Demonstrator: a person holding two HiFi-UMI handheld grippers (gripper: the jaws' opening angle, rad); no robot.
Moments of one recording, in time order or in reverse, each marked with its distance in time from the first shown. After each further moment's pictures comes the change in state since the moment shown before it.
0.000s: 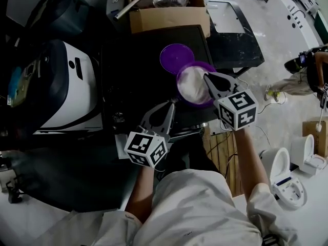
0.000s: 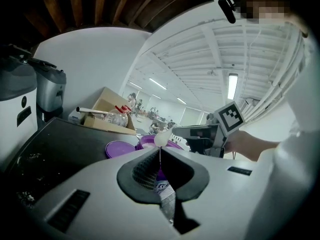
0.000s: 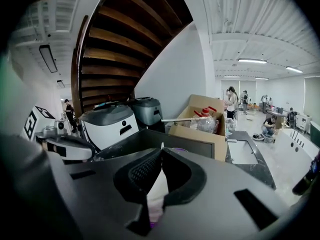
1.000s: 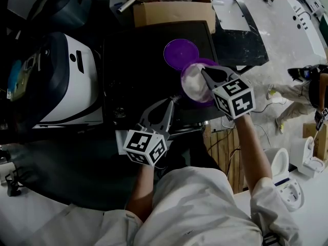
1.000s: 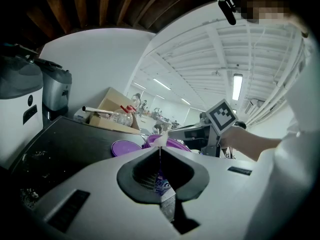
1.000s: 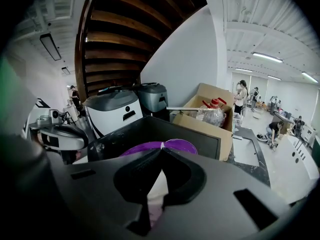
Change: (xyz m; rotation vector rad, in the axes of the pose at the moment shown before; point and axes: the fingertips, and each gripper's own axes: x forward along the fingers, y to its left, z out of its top) left arm -0.004 0.013 -0.002 -0.023 -0.006 0.046; right arm 0.036 0.002 -0.011 -0.089 0.167 0.056
